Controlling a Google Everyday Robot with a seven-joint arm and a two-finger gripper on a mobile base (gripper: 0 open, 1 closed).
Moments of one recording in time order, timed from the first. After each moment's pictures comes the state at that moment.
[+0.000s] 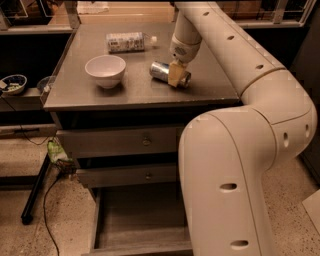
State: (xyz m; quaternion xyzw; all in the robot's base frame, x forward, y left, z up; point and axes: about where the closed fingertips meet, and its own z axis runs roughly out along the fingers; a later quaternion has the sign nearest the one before) arm 0.765 -0.070 0.835 -0.53 0.84 0.01 0.13
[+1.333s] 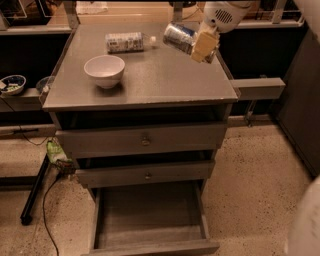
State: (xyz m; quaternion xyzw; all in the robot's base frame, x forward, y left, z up) arm 0.663 -0.108 0.984 -0.57 0.78 -0.01 0.26
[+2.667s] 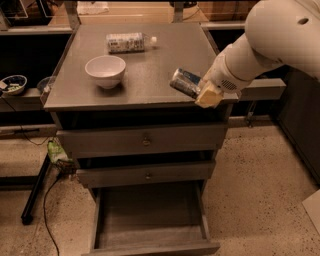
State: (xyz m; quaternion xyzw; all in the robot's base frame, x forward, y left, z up) arm 0.608 -0.127 0.892 -0.57 0.76 -0.04 0.31
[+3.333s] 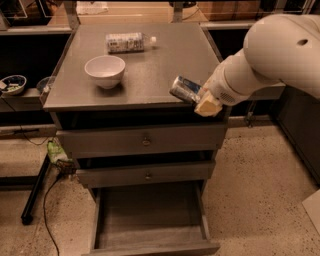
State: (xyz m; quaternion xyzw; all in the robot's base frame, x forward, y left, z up) arm 0.591 -0.122 0.878 -0.56 0.76 -0.05 0.33
